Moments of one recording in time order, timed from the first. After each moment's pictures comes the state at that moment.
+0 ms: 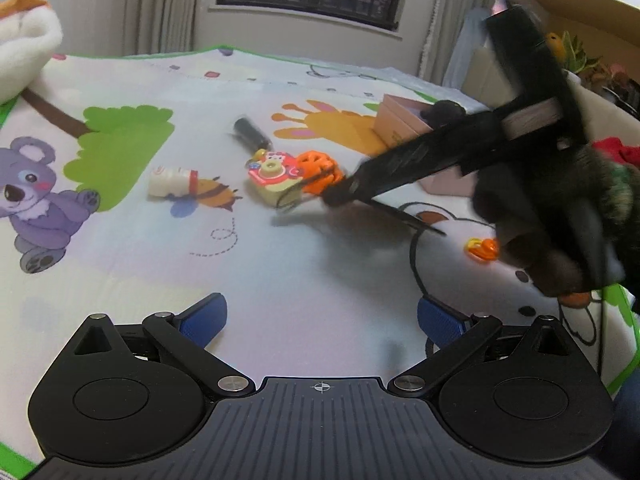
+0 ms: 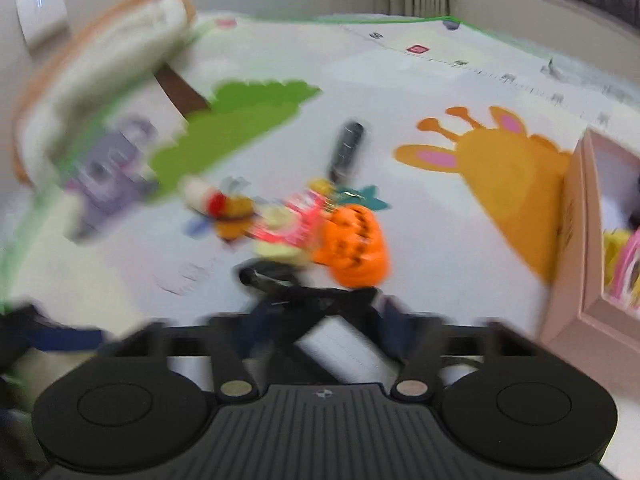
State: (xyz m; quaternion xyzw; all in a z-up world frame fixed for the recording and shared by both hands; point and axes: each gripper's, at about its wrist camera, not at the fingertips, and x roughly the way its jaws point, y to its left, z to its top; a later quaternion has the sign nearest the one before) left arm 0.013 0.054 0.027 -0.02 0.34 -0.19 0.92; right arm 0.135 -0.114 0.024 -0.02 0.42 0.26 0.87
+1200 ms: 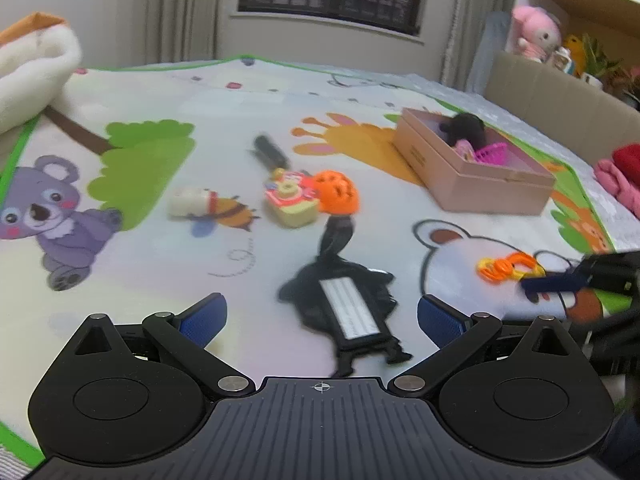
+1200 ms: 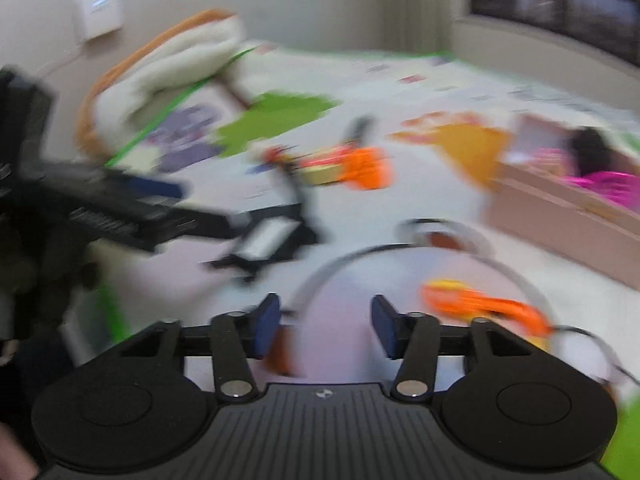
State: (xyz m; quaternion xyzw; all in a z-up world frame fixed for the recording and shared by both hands) left arm 0.011 0.043 0.043 -0.01 0.34 -0.15 0.93; right arm -0.020 -0.182 0.030 -0.05 0.34 0.23 0.91
